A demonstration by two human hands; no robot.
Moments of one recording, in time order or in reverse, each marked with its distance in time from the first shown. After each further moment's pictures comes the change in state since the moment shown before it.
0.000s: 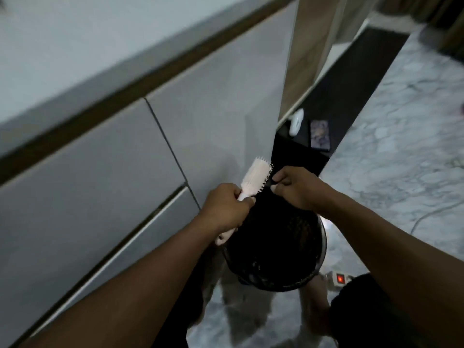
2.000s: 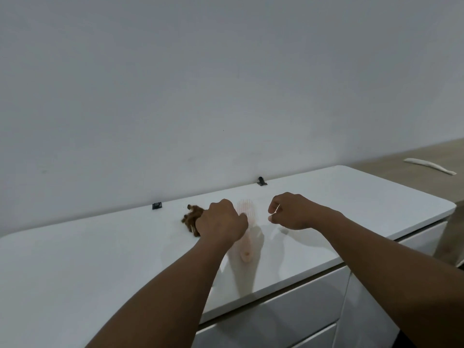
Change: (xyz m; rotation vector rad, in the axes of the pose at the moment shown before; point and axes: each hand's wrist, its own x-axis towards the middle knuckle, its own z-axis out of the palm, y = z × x) left_hand -0.189 0.019 -0.382 0.479 0.873 -0.259; right_hand -0.110 -0.441 0.033 -0.489 -0.084 -0.705
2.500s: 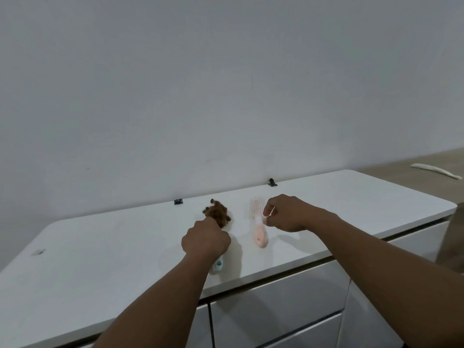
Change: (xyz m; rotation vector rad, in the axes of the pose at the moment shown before) left_hand -0.059 -0.069 -0.017 -0.016 -0.048 -0.182; right_hand -0.050 -0.047 0.014 0.026 -0.011 -0.066
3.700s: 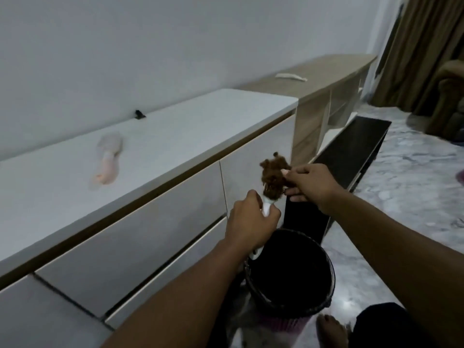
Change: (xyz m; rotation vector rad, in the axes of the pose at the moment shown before) left_hand -0.203 0.189 0.206 -0.515 -0.353 0.694; right_hand -0.204 0.271 0.043 0.898 0.555 0.598
